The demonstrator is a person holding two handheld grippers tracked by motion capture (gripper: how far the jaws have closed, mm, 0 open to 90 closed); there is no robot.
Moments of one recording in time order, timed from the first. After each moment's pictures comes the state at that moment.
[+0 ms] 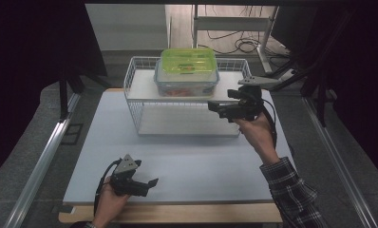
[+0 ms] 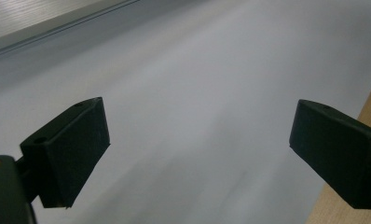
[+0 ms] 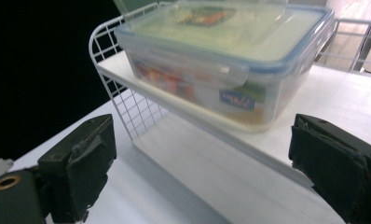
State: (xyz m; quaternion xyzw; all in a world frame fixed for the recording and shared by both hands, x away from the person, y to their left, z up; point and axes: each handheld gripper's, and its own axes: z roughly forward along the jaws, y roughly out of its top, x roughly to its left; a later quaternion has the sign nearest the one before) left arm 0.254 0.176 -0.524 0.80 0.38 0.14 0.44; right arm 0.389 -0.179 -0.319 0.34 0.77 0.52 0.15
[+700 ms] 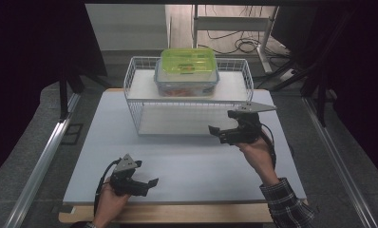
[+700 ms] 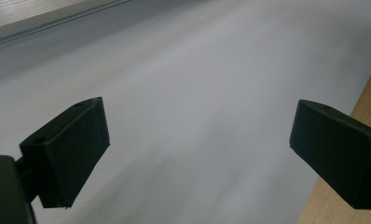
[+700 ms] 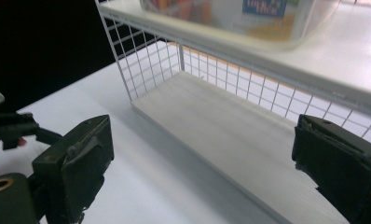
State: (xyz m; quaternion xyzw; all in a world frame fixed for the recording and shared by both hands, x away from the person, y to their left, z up) left arm 0.255 0.176 -0.524 0.80 0.39 0.12 0.44; right arm 0.362 -0.189 -0.376 0.32 0.79 0.50 0.16
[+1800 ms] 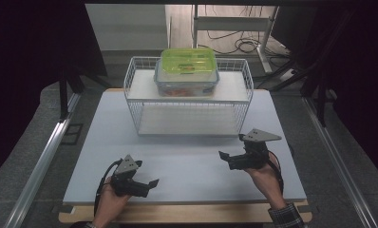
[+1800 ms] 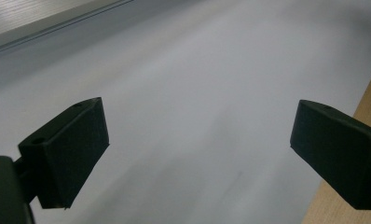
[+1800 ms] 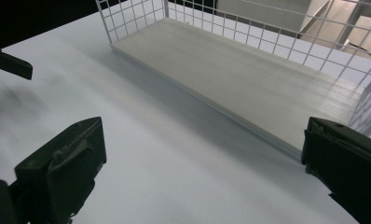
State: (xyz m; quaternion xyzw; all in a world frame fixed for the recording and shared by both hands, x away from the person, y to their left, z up) left arm 0.253 0.174 -0.525 0.81 0.38 0.13 0.44; right arm 0.328 -0.226 -0.440 0.33 0.80 0.46 0.18
